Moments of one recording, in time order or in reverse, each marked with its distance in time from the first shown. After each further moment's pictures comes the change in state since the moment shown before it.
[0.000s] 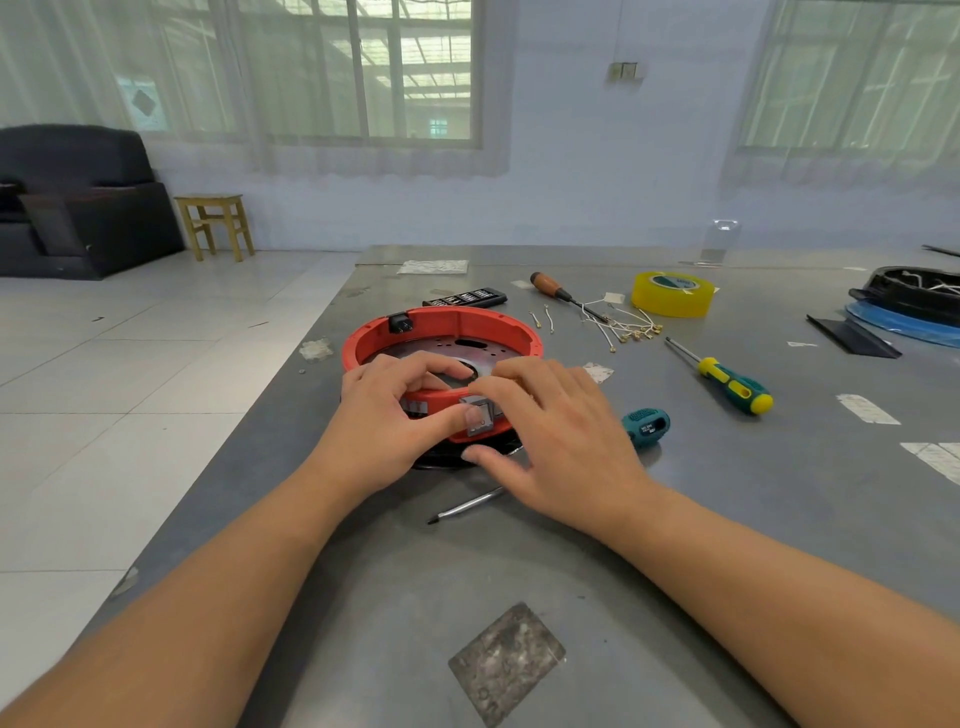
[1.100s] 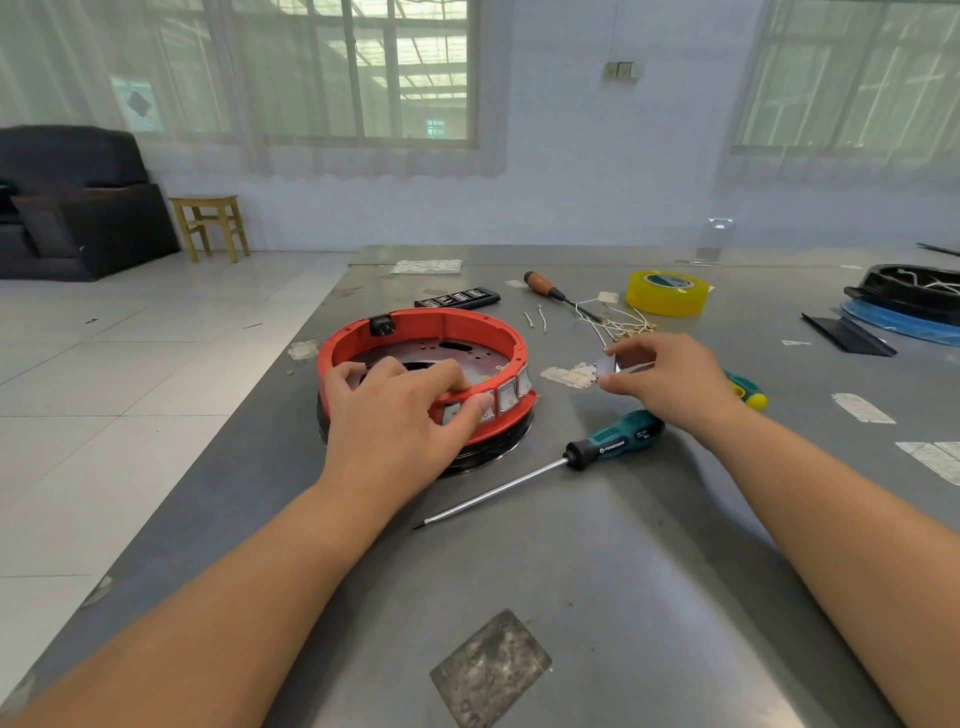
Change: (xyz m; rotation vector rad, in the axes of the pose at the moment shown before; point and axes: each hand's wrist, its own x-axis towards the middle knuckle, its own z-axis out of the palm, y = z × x) left_hand -0.001 0.023 0.029 0.473 0.164 0.045; right_hand 0.000 0.131 -0.016 0.394 -0.219 0.894
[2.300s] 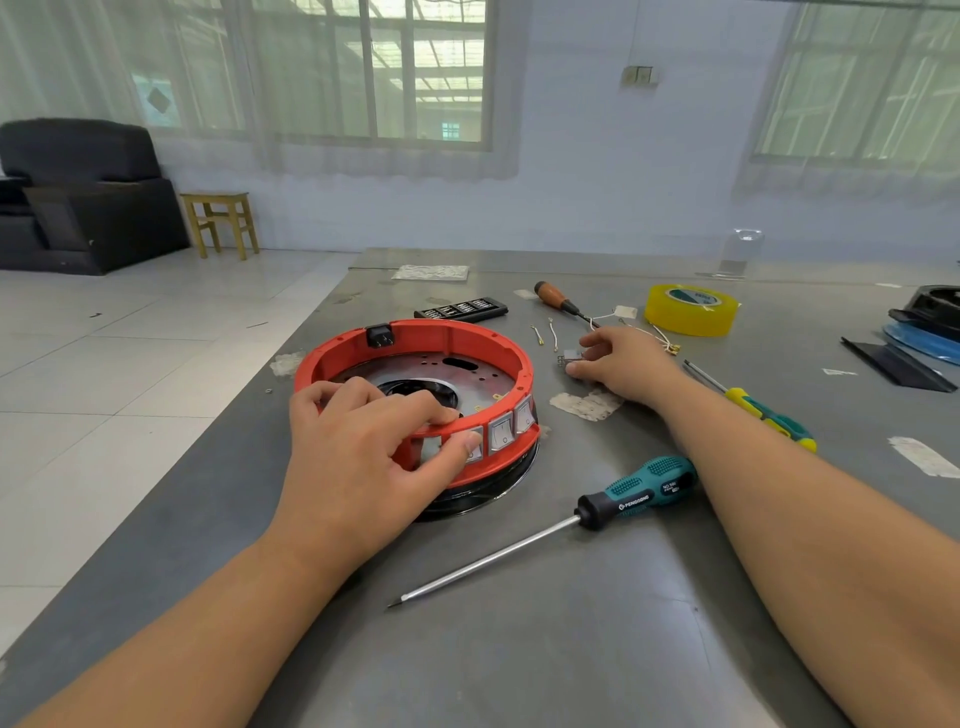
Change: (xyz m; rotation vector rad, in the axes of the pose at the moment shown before) left_hand 0.005 -0.023 0.011 -0.102 0.078 0.063; right_hand 0.132 0.017 0.057 -0.142 -0.144 -0.071
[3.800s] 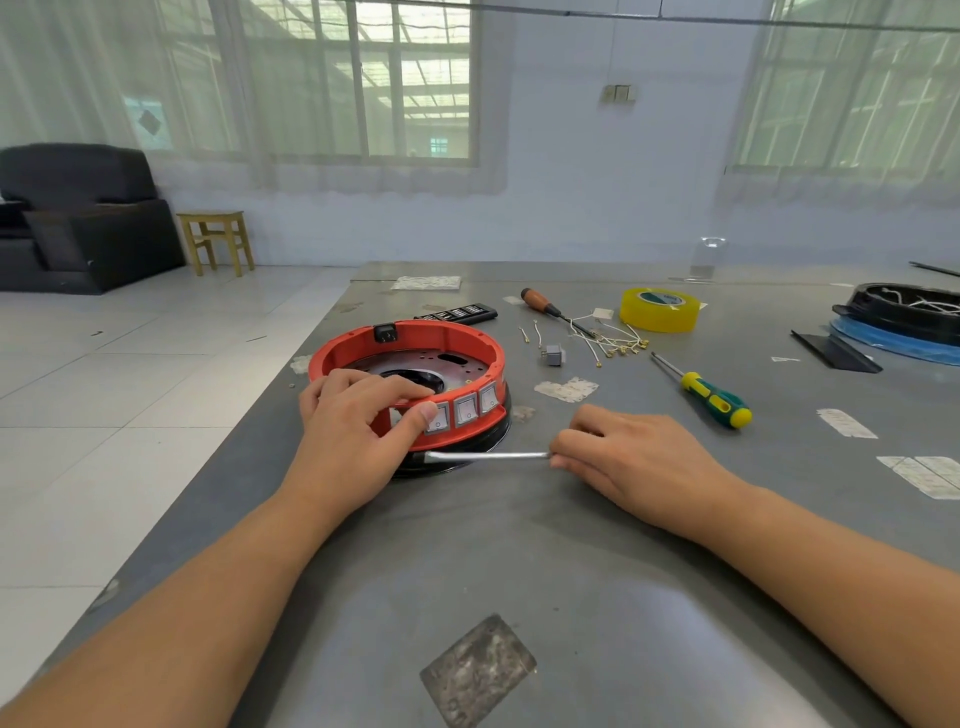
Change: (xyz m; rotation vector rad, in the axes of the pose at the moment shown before) left_hand -0.007 -0.018 -0.020 -0.102 -0.094 -0.123; right_hand -0.207 -0.036 -0.025 -0.576 0.087 -0.752
